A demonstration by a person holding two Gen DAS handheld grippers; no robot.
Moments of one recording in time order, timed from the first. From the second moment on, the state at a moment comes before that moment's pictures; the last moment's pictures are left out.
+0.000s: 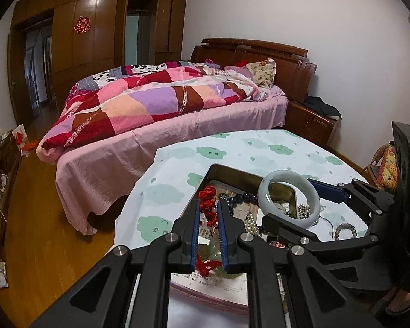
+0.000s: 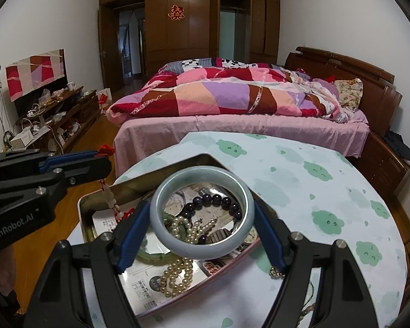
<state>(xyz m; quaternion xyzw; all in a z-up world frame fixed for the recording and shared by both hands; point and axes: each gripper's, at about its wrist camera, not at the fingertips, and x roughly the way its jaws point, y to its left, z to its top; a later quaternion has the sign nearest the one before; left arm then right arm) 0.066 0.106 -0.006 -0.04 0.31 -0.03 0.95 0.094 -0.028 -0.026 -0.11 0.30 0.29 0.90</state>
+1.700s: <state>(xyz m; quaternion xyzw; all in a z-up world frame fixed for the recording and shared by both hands) 0.073 0.114 -0.039 -0.03 0.35 0.03 0.94 0.093 -0.025 -0.051 -0.11 0.35 0.30 0.88</state>
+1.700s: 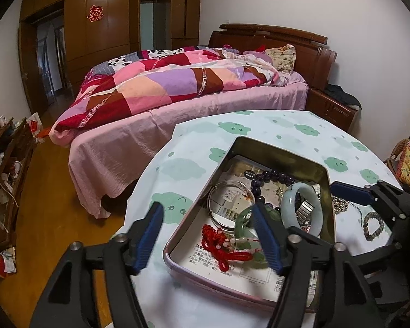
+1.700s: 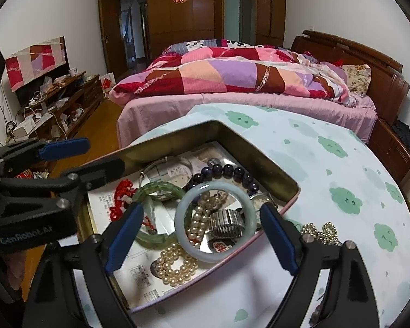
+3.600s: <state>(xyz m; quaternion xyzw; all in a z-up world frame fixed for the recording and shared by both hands) 0.126 -0.094 -0.071 0.11 0.40 -0.15 0.90 0.104 -0.238 -0.071 -0.01 0.41 0.10 0.91</state>
